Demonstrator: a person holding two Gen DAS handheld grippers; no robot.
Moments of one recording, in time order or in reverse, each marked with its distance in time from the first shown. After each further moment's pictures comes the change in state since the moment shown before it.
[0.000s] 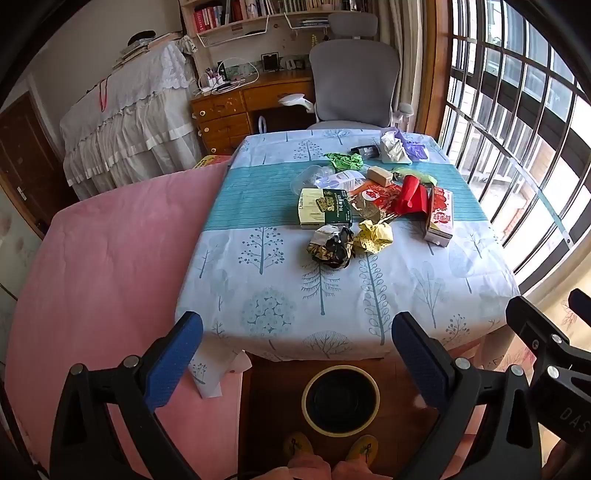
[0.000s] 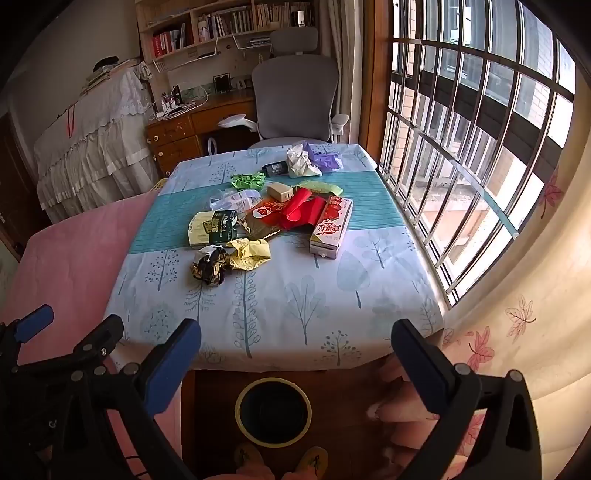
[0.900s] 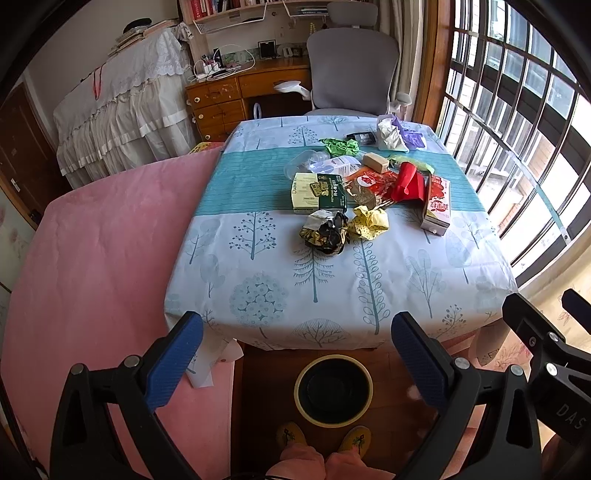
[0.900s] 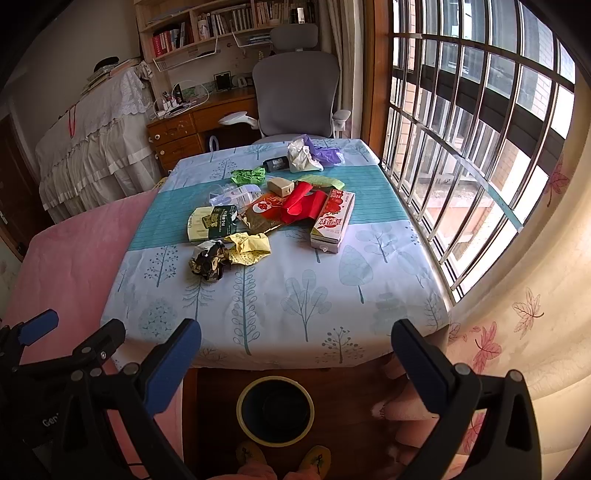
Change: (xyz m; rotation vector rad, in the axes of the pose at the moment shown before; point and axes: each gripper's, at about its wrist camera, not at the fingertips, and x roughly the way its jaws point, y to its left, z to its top) left arm 0.011 -0.001 0.001 -0.007 0.053 -0.026; right arm 0.007 -0.005 -0.005 0.010 0.004 0.013
